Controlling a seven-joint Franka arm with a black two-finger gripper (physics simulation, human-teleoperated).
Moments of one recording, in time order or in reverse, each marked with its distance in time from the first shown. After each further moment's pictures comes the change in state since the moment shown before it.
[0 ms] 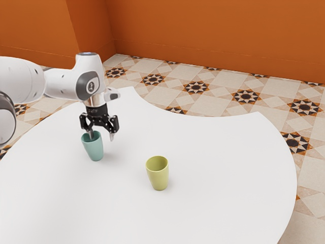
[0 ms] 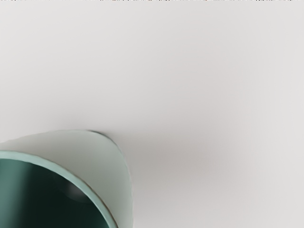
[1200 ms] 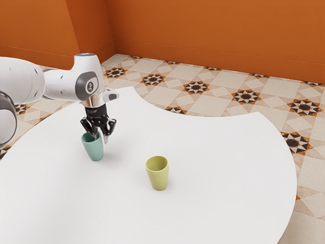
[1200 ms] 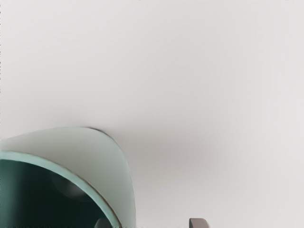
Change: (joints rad) arm 0.008 0.009 0.005 0.005 -0.030 -0.010 0.019
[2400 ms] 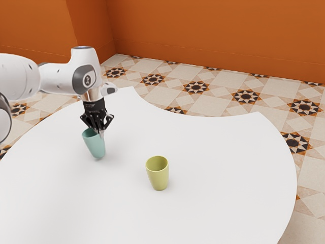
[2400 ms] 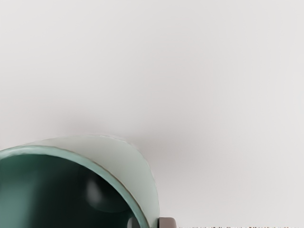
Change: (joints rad) arm -0.012 -0.046 0.010 -0.001 0.004 -0.024 0.011
